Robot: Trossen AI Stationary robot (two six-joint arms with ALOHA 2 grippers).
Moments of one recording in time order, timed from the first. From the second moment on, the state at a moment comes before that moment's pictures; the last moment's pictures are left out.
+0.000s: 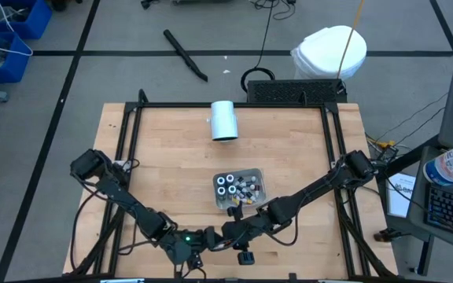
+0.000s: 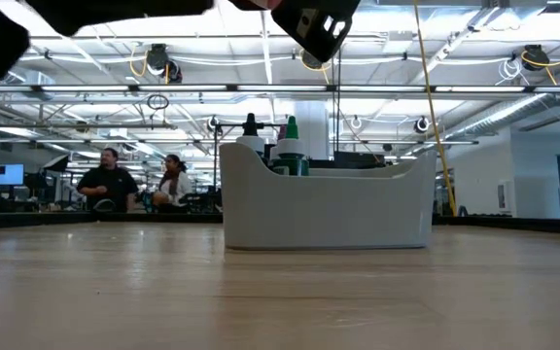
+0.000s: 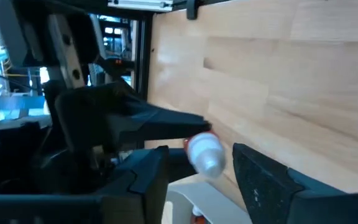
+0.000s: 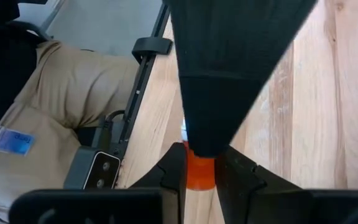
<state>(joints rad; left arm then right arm) -0.72 1.81 1.08 0.21 -0.58 1.08 0.48 1.94 1.45 -0.24 0.00 0.35</state>
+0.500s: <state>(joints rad) -0.69 1.81 1.08 0.19 -0.55 1.05 0.48 1.94 1.45 -0.23 0.00 0.35</state>
